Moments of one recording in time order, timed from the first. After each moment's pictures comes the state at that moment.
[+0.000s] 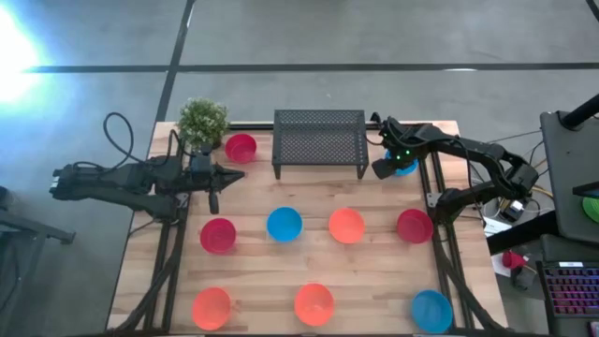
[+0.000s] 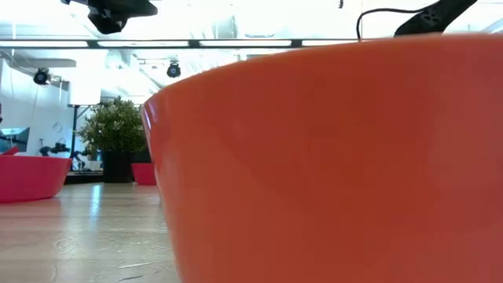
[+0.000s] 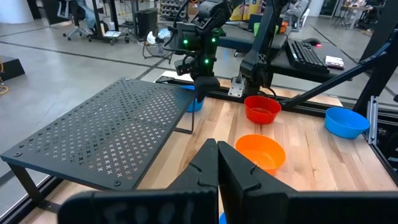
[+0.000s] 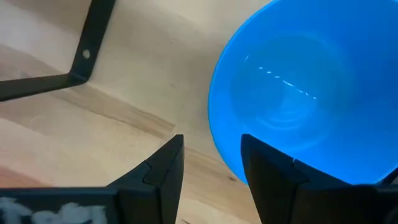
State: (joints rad) left arm -0.06 0.60 0.70 -0.27 -0.31 -0.14; right arm -0.77 1.34 0.79 -0.88 0.00 0.39
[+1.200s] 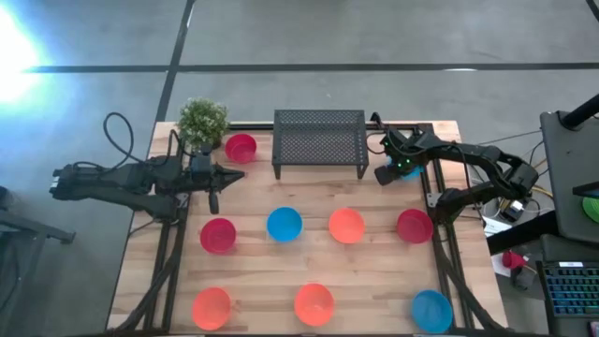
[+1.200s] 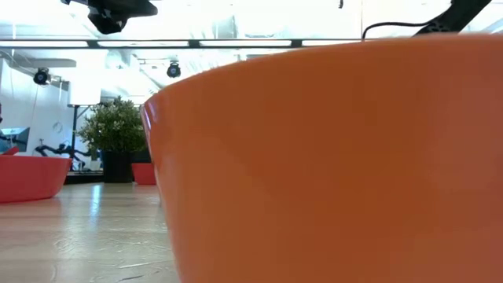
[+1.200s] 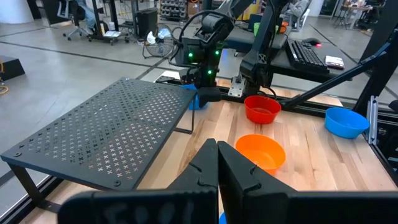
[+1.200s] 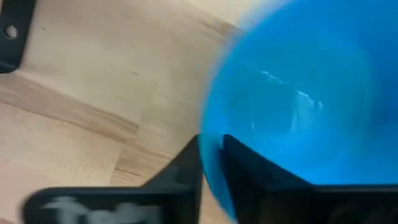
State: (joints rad) left arm -0.06 0.60 0.70 -0.27 -0.31 -0.14; right arm -0.77 1.34 0.65 -0.75 0.05 0.40
